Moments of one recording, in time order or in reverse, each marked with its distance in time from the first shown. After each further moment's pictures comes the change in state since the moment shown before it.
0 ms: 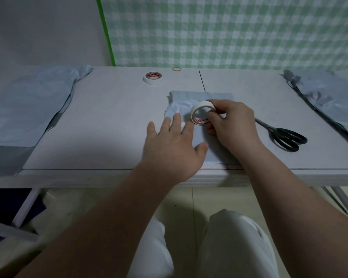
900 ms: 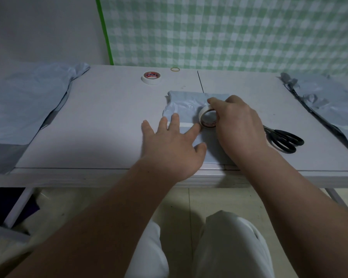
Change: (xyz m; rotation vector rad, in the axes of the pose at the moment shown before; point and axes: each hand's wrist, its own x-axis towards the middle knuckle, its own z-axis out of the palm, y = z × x) left_hand 0.001 0.004 -0.003 0.026 -0.033 -0.004; right_hand -0.007 -0.007 -0.016 -0.625 -0.045 -0.167
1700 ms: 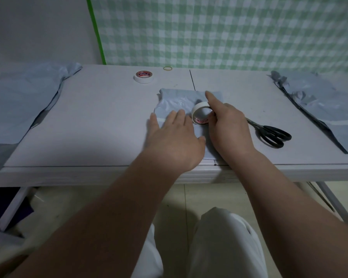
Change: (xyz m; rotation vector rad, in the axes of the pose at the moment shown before) left_hand 0.005 0.021 -0.014 -0.045 -0.053 0.006; right_hand -0.006 0.017 0.022 0.365 0.026 0.067
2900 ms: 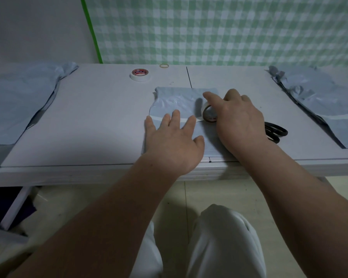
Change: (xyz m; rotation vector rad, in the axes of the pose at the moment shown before) left_hand -0.002 0.007 0.010 0.008 0.008 -0.019; right_hand 0.001 0.003 -0.026 -0.473 -0.057 -0.064
